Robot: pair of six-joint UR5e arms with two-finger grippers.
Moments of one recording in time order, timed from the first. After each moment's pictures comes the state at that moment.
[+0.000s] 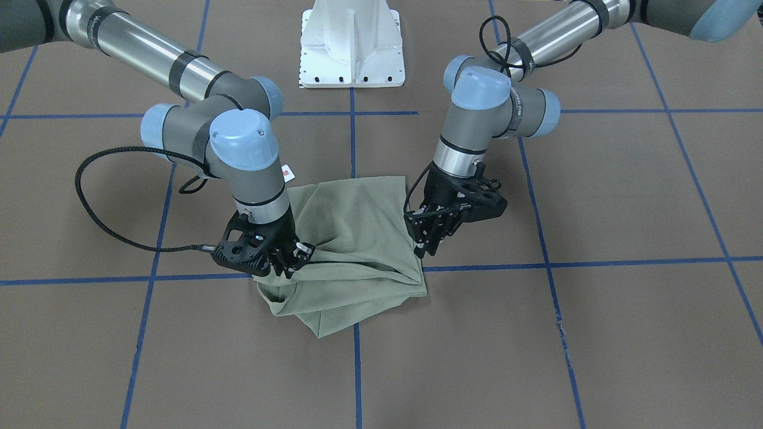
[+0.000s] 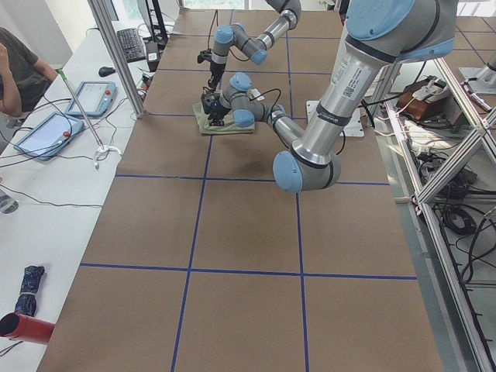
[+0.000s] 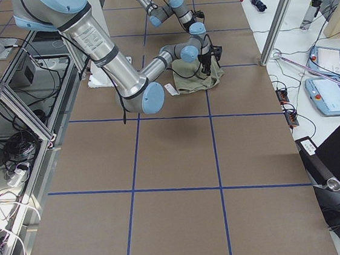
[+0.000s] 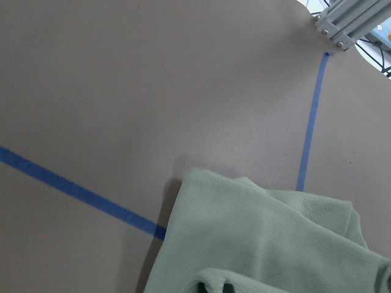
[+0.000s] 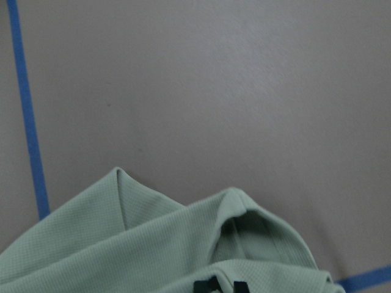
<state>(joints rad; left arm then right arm) -0.63 -2.19 -1.45 -2.20 -1.58 -1.60 0.72 -0.78 1.30 -1.29 1.82 1.36</state>
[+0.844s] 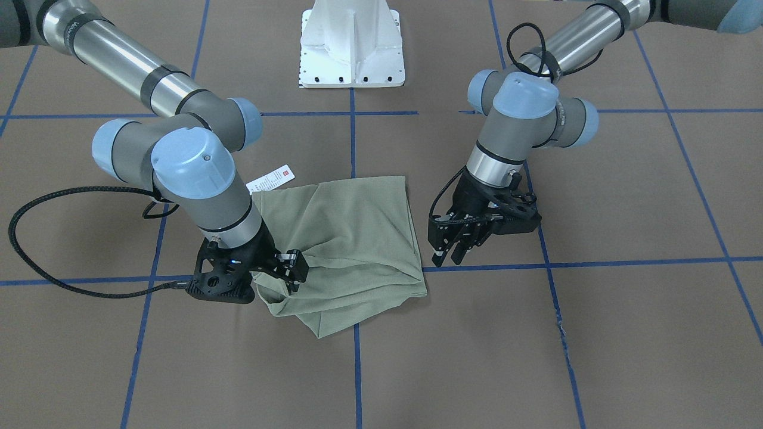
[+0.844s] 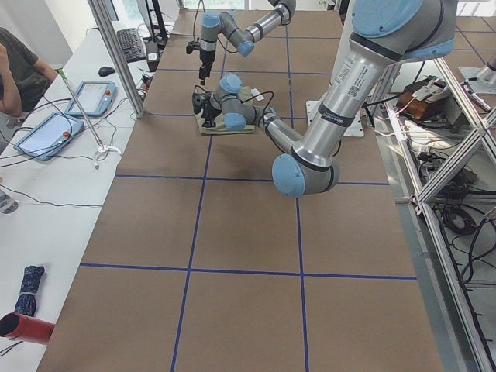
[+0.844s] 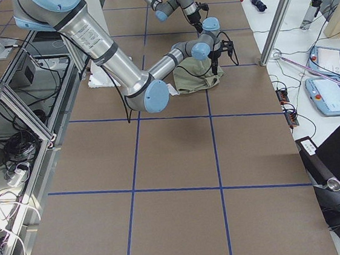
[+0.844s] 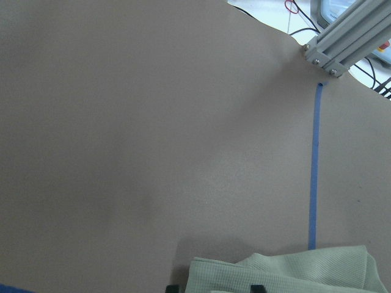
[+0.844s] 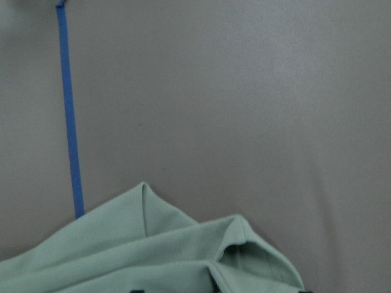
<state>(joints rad) -0.72 -2.13 -1.53 -2.23 -1.73 -1.47 0.78 -0.80 1.34 -1.28 1.98 1.26</state>
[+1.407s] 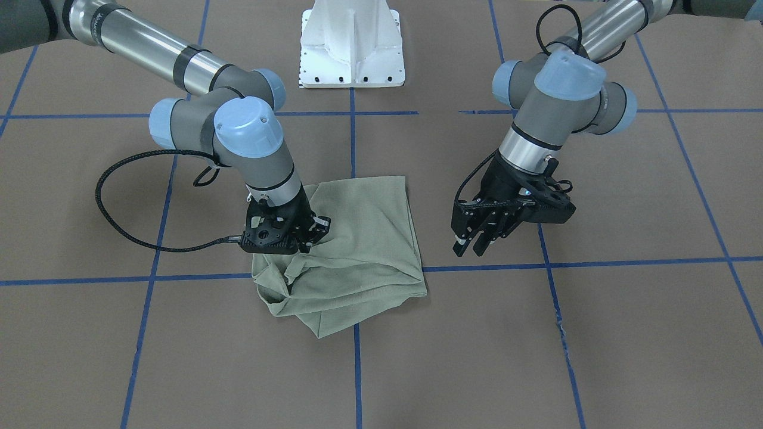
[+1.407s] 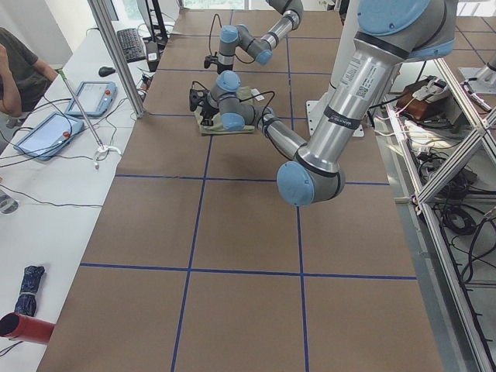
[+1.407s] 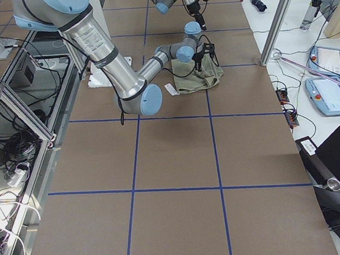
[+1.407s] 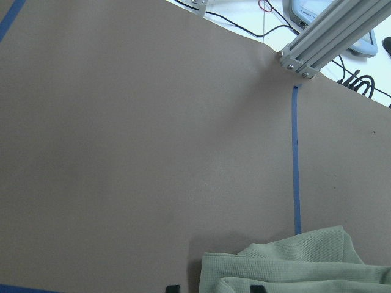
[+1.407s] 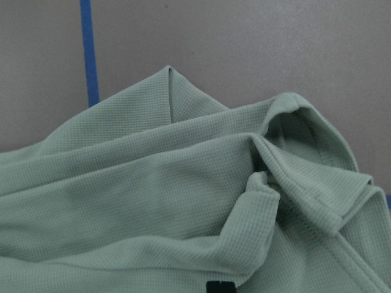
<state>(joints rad) -0.77 -2.09 -1.59 -2.23 -1.80 -1.41 0.65 -0.83 1.39 -1.28 1.90 1.30</state>
